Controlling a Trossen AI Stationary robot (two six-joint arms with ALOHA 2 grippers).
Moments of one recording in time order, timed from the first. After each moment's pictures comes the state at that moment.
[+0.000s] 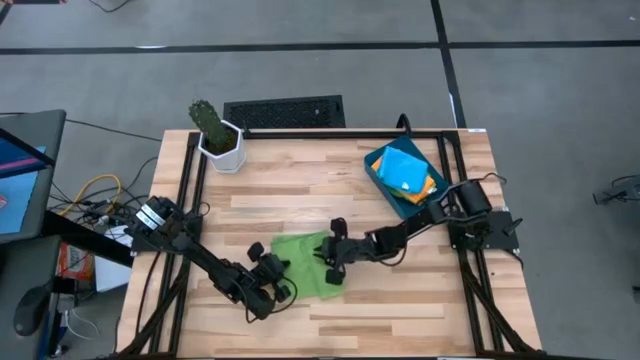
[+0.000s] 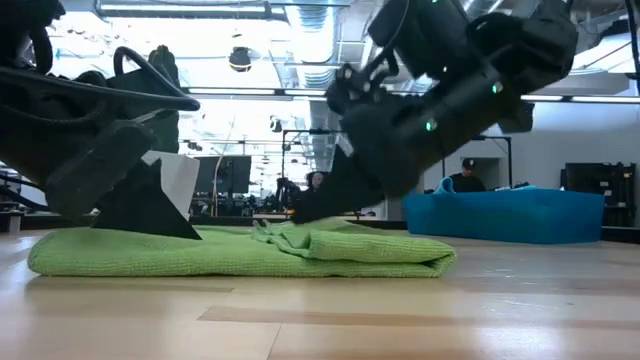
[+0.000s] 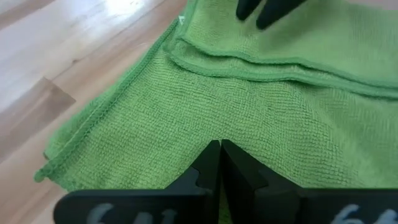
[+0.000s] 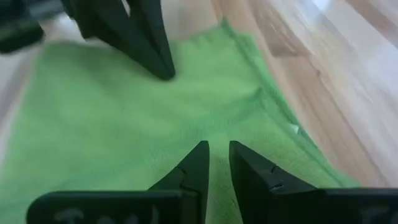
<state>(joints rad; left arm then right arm) -0.66 1.90 0.80 -0.09 -0.87 -1.10 0.27 2.01 0.92 0.47 0.29 0.16</state>
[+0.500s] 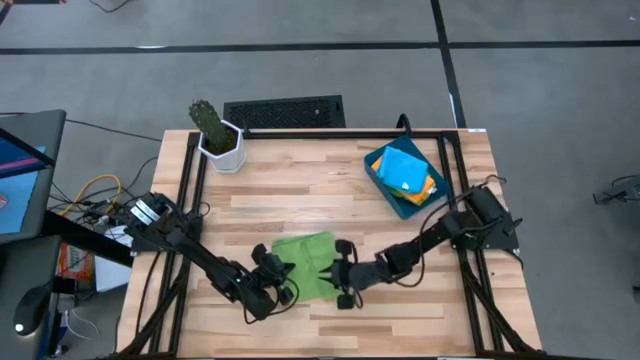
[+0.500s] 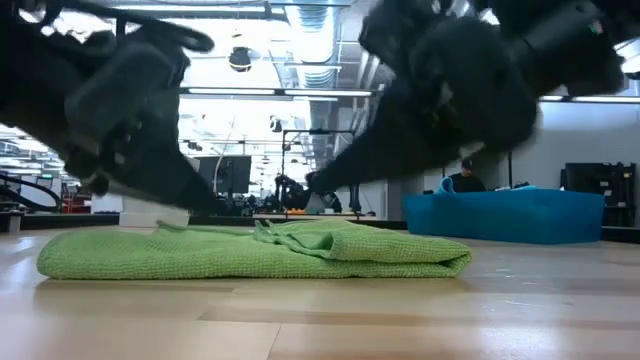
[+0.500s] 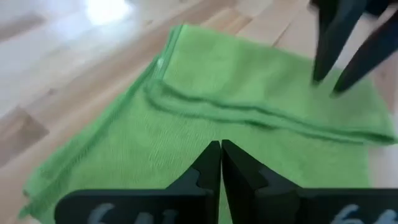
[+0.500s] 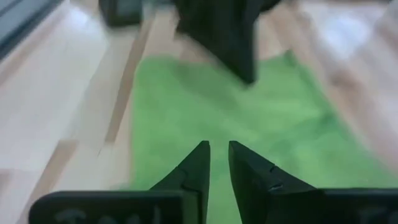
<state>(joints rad) -0.66 1.84 0.80 0.03 -0.90 -1.05 0.45 1.96 0.92 0.46 0.39 0.12</state>
